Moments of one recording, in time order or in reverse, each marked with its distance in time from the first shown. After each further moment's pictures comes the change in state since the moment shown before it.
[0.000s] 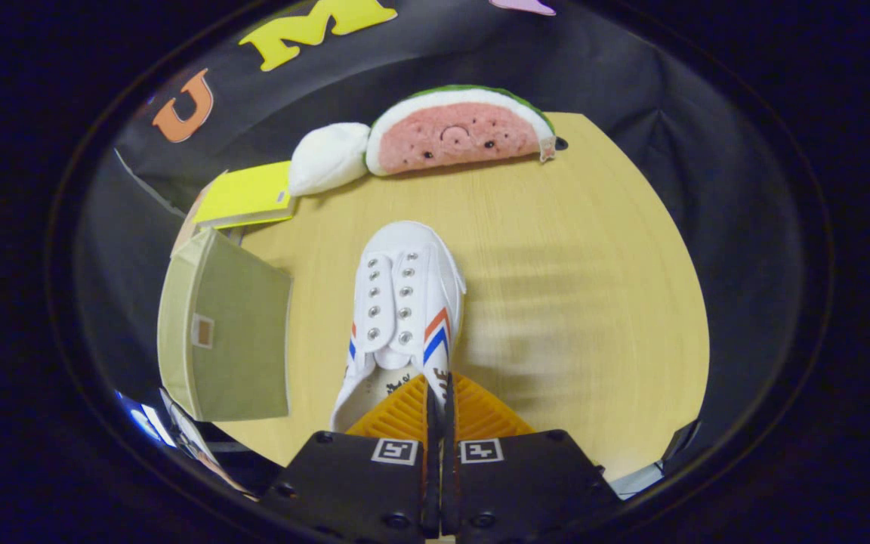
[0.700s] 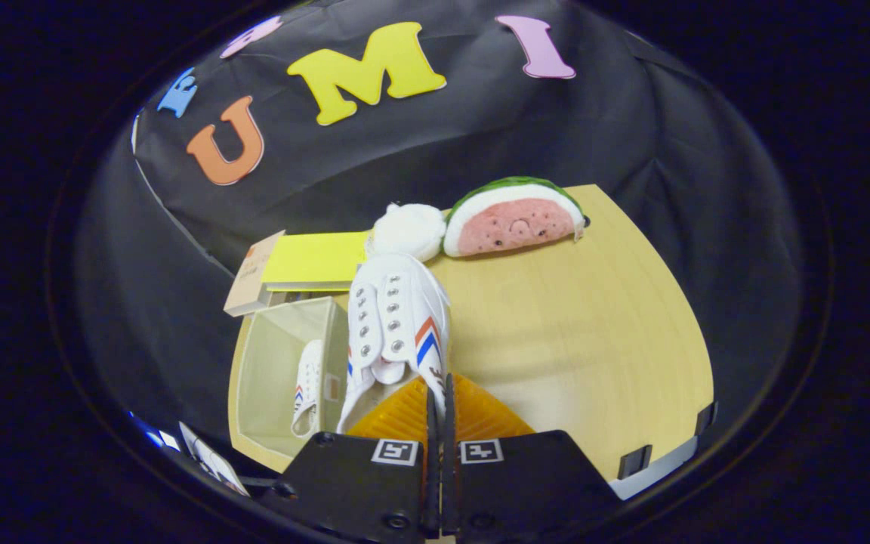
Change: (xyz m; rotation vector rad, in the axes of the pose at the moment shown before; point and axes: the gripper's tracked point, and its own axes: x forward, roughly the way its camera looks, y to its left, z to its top) arm -0.082 0.141 0.017 0.018 -0.241 0.064
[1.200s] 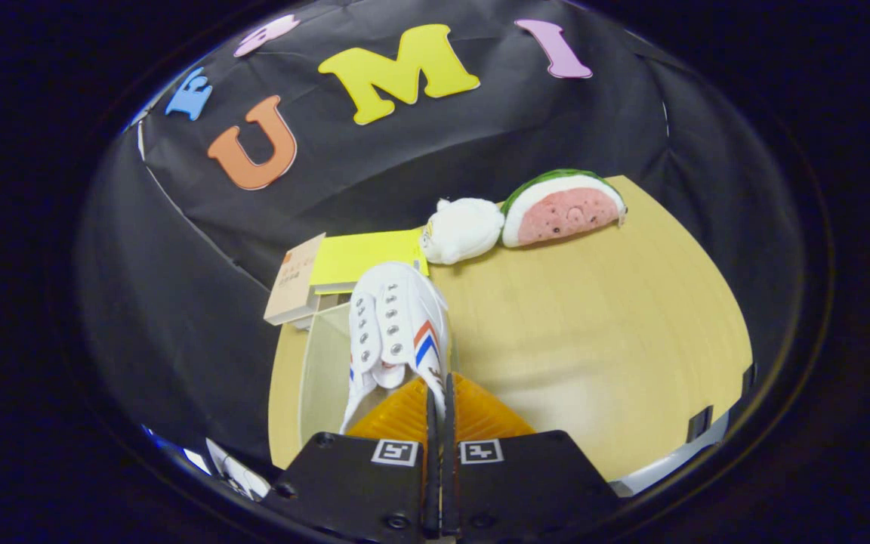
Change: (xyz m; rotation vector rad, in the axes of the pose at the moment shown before) arm 0.010 0.110 -0.033 0.082 -0.021 0.075
